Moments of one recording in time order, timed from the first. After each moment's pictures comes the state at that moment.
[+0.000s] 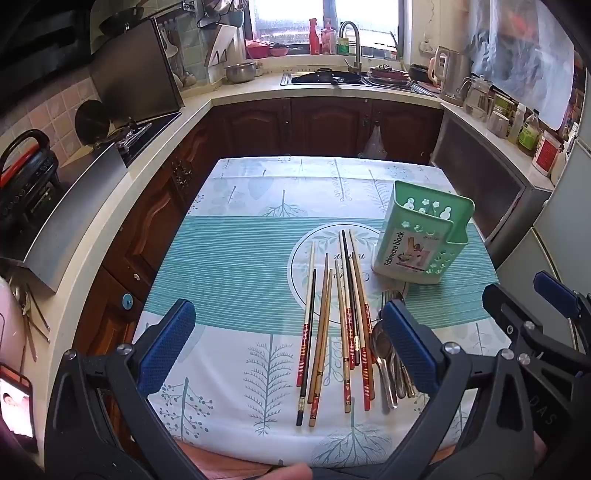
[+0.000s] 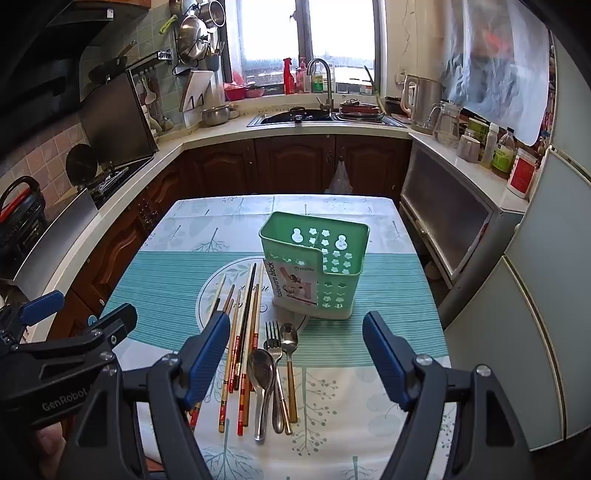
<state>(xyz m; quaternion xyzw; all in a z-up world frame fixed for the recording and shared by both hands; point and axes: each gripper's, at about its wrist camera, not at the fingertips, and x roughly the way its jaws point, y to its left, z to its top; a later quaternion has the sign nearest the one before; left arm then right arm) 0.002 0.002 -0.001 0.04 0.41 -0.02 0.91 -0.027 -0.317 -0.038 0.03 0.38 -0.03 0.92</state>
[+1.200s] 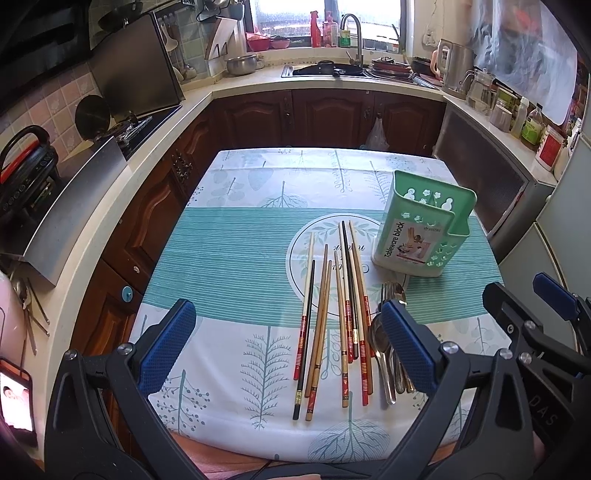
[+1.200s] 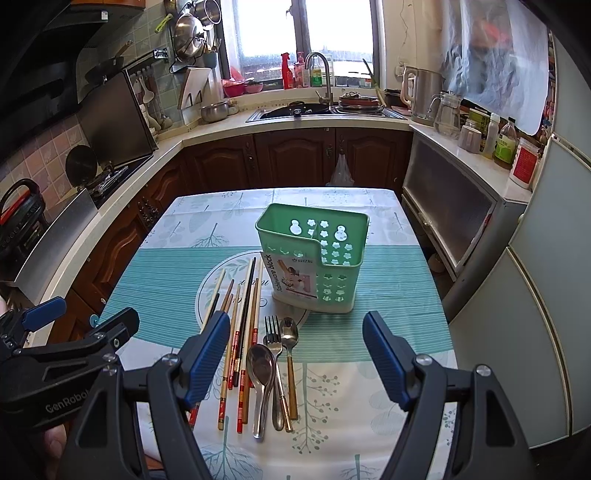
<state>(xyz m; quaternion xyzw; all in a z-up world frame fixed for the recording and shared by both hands) 0.002 -0.002 -0.006 0.04 0.42 -0.02 0.90 -0.026 -0.323 -0.048 0.04 0.39 -0.03 0.92</state>
